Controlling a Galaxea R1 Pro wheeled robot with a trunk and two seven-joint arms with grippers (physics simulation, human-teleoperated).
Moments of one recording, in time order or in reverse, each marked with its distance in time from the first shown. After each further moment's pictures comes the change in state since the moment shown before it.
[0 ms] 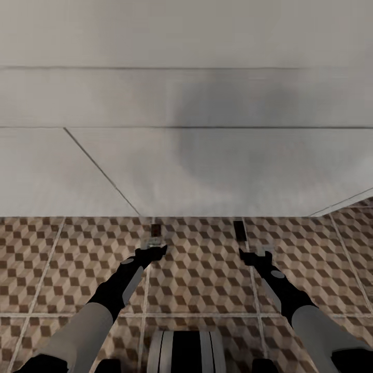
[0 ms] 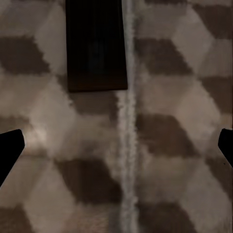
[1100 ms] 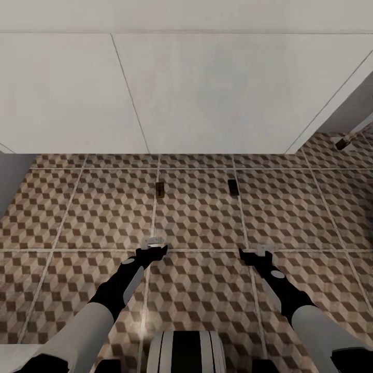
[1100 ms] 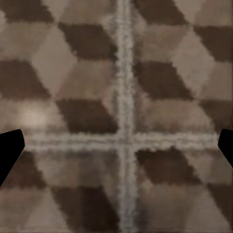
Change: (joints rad) left arm 0.000 -0.004 0.000 0.000 -0.002 -0.001 0.000; right arm 0.000 0.000 0.000 0.000 0.000 0.000 -0.001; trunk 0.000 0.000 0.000
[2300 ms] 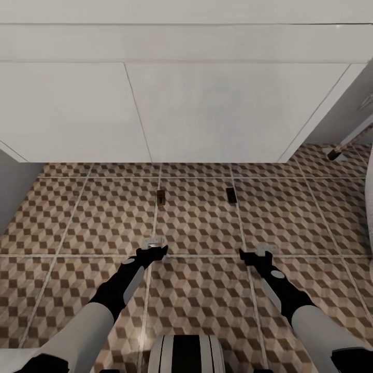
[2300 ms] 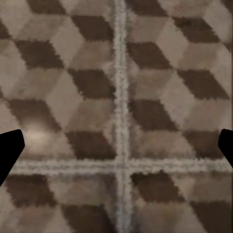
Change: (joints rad) left arm 0.000 -0.001 -0.001 -0.001 0.000 -0.001 -0.002; right arm 0.000 0.000 0.000 0.000 0.000 -0.001 -0.001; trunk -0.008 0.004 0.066
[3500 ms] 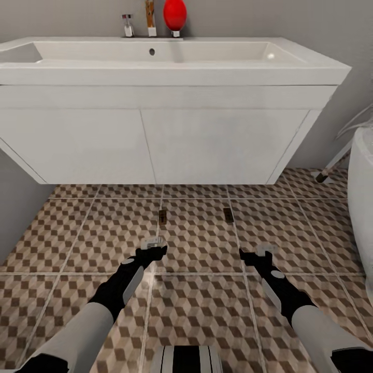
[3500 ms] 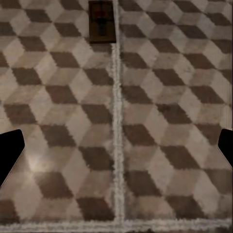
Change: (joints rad) left arm 0.000 0.004 0.001 0.000 0.003 0.000 0.000; right arm 0.000 0.000 0.000 0.000 0.000 -0.001 0.000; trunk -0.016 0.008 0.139
